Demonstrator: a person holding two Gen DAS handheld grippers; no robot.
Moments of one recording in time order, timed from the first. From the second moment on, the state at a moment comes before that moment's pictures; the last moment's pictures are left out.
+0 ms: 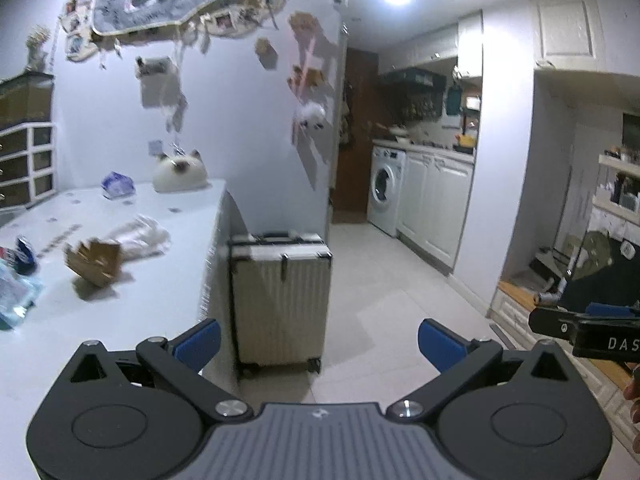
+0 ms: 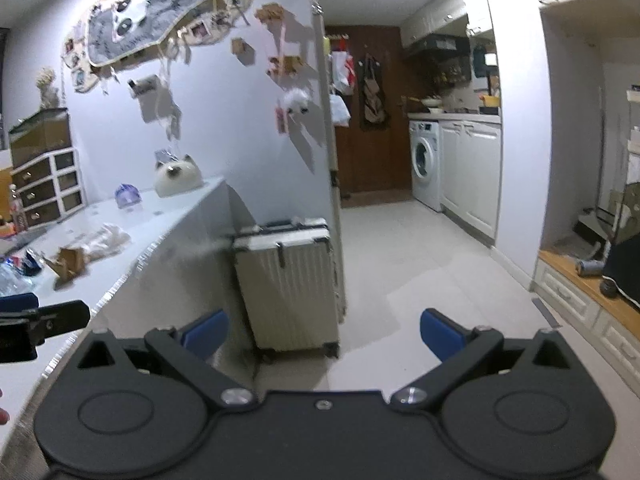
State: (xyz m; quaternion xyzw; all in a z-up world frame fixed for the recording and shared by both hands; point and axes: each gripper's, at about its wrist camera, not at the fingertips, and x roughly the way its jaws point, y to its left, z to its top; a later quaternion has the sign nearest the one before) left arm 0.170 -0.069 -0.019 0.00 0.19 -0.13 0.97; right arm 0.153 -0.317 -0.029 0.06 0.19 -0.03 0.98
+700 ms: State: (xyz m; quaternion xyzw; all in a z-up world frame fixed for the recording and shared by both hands) left arm 0.177 0.073 0.024 0.00 0.14 -0.05 0.99; right arm 0.192 -0.185 0.013 0.04 0.14 0.07 0.99
